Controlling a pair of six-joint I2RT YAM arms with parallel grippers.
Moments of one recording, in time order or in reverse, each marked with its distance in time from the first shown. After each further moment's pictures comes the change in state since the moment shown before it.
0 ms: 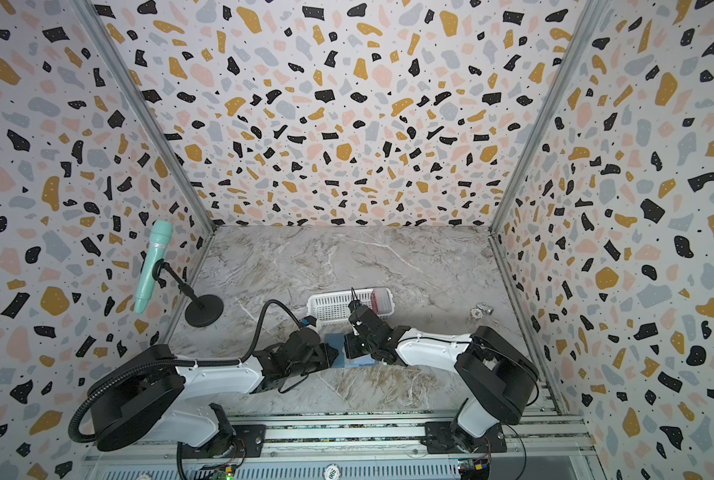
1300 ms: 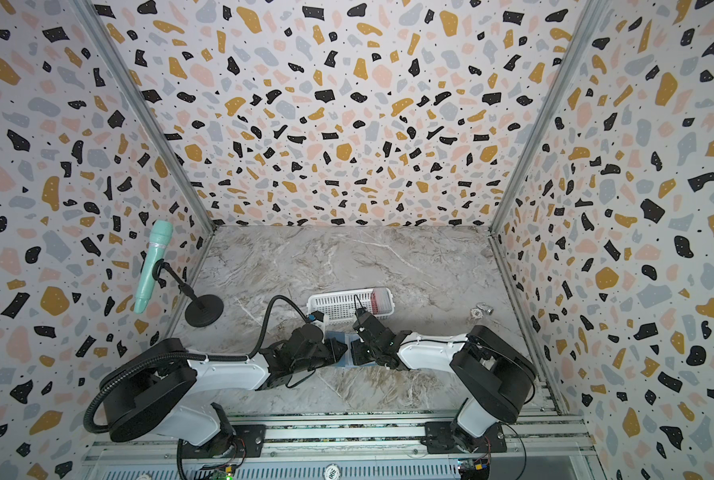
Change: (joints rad) left arm 0.000 0.082 0.031 0.145 0.057 0.003; right arm -0.004 0.015 -0.060 -0.004 0.044 0.000
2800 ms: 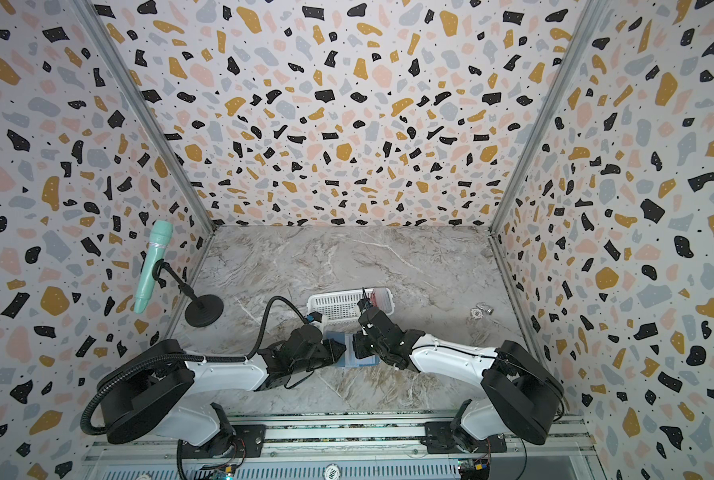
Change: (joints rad) left arm 0.000 -0.041 -0.009 -0.021 -0.017 -0.001; right arm -0.010 -0.195 0.001 -0.036 0.036 -0.029
